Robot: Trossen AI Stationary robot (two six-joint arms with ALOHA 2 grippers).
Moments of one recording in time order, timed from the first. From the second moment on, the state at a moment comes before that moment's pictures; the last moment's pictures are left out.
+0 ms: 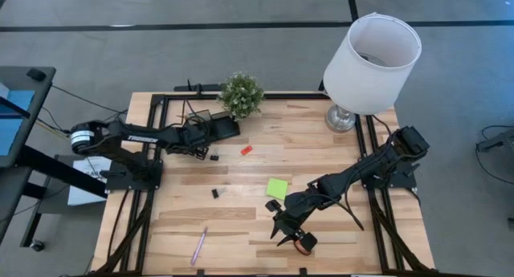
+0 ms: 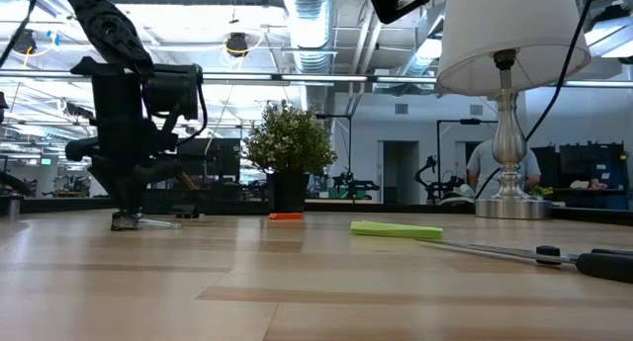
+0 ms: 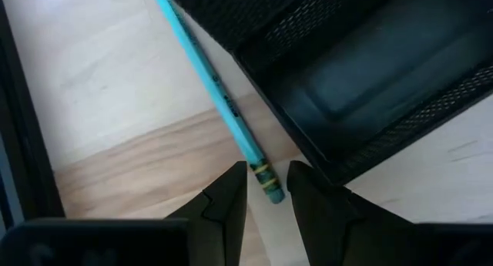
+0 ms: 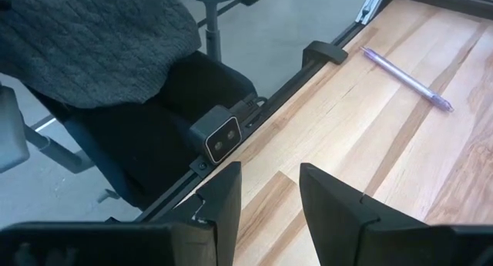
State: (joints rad) left arm 0.36 1.40 0.51 -0.61 -0.40 -0.81; right arm 0.46 1.71 1.08 0.03 -0.34 -0.13
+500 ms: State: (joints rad) left arm 0.34 1.40 0.51 -0.73 -0.38 -0.74; right arm 0.47 1.71 1.08 0.02 -0.34 -0.05
